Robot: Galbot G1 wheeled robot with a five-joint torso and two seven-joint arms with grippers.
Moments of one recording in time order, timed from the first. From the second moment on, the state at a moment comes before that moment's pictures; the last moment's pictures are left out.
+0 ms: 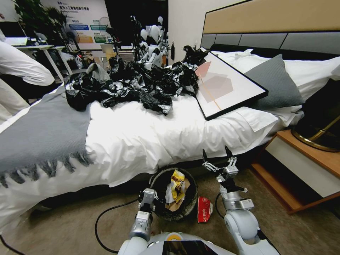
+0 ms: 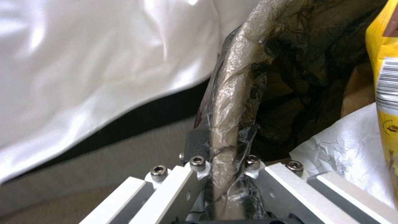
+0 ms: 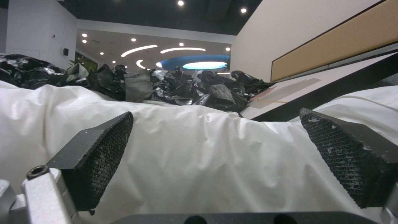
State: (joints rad) left arm 1.83 -1.46 -0.19 -2.25 0.24 0.24 -0.21; right arm -1.59 1.30 0.47 2.16 0.10 0.41 0.03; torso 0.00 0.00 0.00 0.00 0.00
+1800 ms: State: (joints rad) left arm 1.82 -1.47 -0.22 -2.27 0.23 0.24 -0.21; right arm -1.46 1.18 0.36 1.85 0.35 -0.17 0.17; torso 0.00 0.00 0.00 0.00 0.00
